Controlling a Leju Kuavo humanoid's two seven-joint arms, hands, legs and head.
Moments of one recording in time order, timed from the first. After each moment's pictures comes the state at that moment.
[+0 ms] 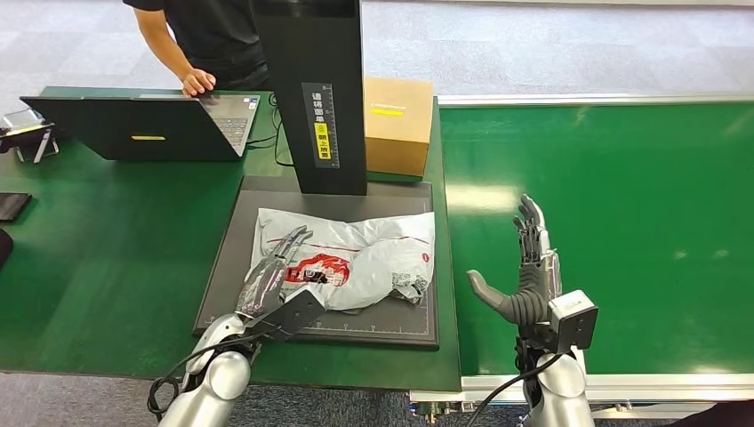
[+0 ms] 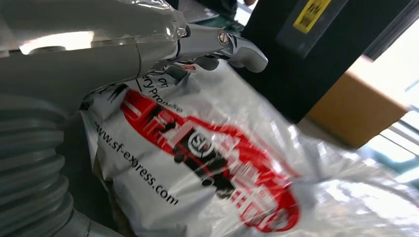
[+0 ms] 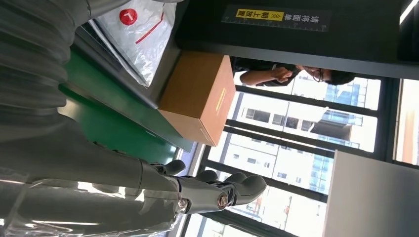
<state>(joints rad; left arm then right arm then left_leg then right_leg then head) -0.16 -0.15 -0.24 -1.33 -0.94 0.00 -0.25 -0.11 0.19 -0.12 -1.53 0.16 0.12 -0.54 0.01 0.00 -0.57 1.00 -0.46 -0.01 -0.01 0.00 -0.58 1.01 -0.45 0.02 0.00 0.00</state>
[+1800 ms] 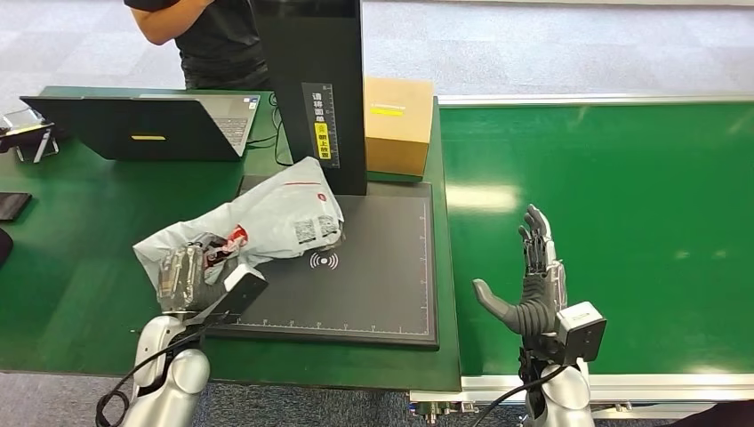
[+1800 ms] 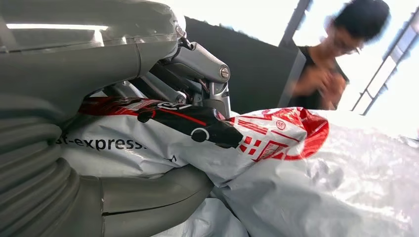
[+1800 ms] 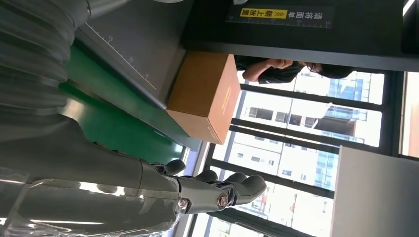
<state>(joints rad) -0.14 -0.10 0.00 -1.37 -1.16 0.38 -0.23 -0.07 0.21 -0.17 -1.55 0.16 0.15 -0.55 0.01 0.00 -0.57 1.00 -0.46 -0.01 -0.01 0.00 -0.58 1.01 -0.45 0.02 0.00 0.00</state>
